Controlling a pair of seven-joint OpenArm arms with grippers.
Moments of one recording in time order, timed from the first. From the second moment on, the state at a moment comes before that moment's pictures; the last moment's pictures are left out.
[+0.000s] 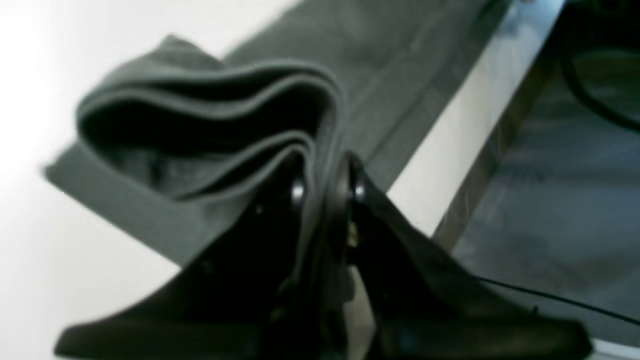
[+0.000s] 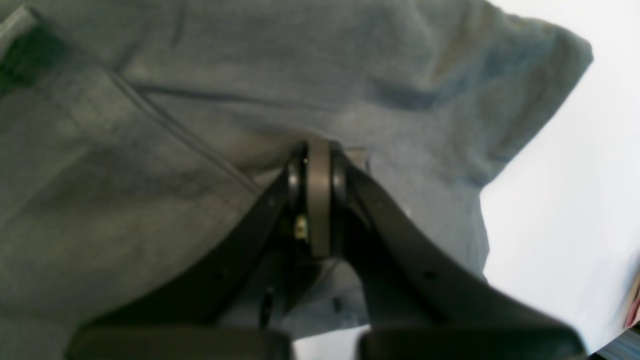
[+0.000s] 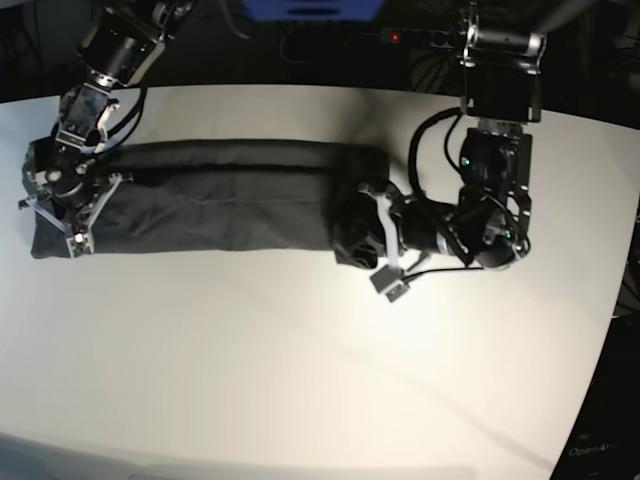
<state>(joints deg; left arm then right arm) -9.9 -5.4 1.6 81.0 -48.9 -39.1 81.0 0.0 1.3 38.5 82.7 -33.7 38.8 -35.2</state>
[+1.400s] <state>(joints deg) -13.0 6.4 10.6 70.6 -48.7 -34.4 68.3 -0.9 0.3 38.5 83.0 -34.3 37.7 -33.1</state>
